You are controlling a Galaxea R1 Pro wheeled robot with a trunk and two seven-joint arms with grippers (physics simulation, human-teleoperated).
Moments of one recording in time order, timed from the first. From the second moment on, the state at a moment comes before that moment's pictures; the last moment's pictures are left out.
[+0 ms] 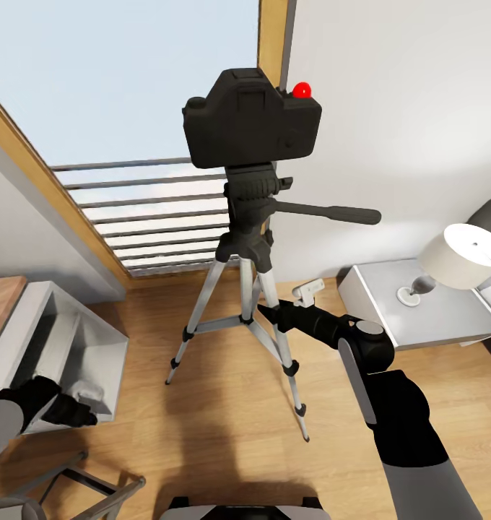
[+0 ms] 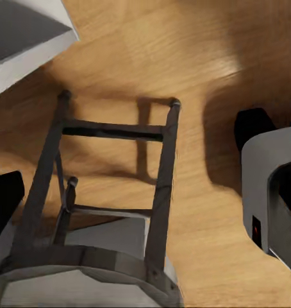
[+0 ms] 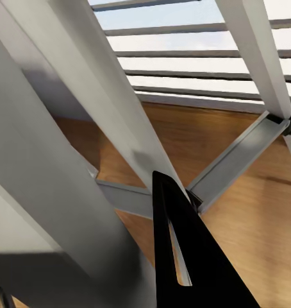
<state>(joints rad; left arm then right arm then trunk) -0.98 0.41 -0.75 -0.01 0.30 0.40 -0.49 -0.60 0.02 0.15 -1.62 -0.04 0.72 0.49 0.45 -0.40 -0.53</state>
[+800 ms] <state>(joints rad) -0.65 0.28 -0.75 0.00 0.52 0.39 -0.49 -0.60 0.02 0.15 -1.62 -0.04 0.73 0.49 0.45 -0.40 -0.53</state>
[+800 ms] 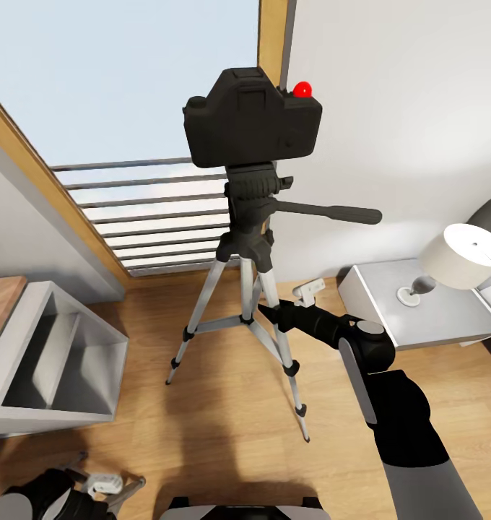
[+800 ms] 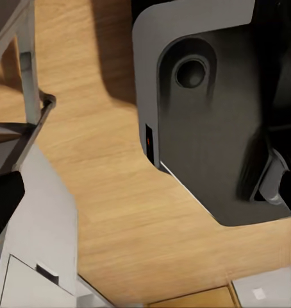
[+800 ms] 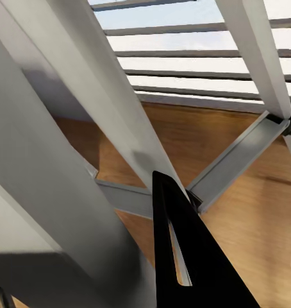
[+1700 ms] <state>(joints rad) -0.64 0.27 -0.75 0.00 0.52 0.39 -0.49 -0.60 0.02 0.15 -1.53 0.02 0.76 0.47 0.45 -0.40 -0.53</state>
